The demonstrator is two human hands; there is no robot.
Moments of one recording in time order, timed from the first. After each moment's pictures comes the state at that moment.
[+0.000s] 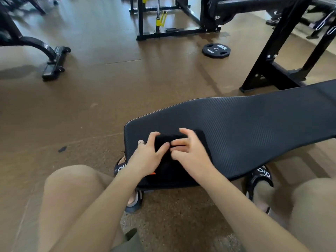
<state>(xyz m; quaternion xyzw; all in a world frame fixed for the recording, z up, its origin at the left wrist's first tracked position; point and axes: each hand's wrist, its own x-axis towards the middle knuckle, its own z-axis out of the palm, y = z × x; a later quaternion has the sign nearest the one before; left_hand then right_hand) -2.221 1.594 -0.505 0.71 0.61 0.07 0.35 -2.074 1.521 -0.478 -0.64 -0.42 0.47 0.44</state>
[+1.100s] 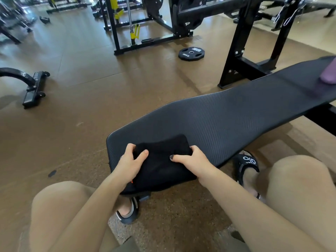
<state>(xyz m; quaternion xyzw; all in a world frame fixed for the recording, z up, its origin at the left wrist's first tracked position) -2.219 1.579 -0.499 0.63 0.60 0.17 0.48 -2.018 1.495 -0.512 -0.72 -0.24 0.52 0.40</state>
